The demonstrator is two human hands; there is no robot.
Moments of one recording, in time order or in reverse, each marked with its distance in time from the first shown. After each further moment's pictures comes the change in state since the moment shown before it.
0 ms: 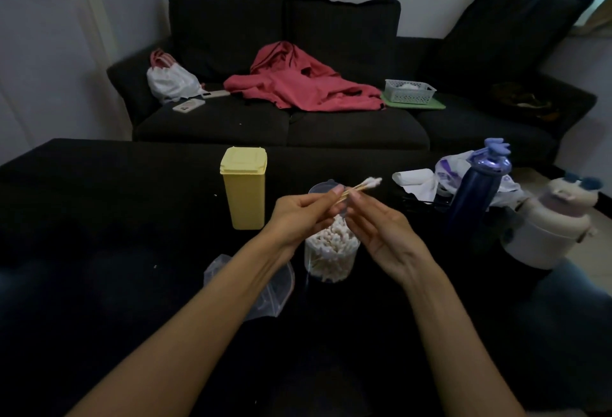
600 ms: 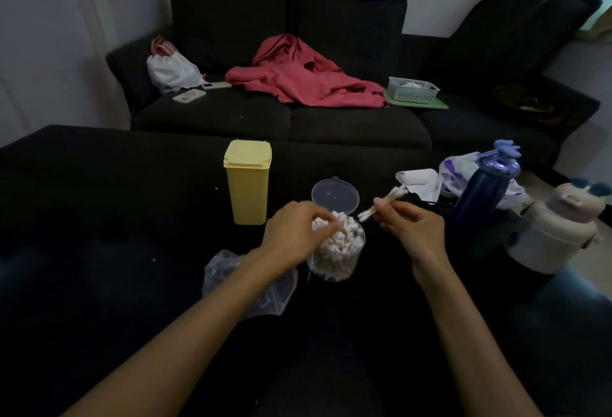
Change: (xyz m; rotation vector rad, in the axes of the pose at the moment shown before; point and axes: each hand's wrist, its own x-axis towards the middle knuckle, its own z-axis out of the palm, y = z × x) left_hand 0.022 -0.032 -0.027 1.031 0.006 0.405; right_hand 0.010 0.004 -0.026 -0.430 0.362 -0.217
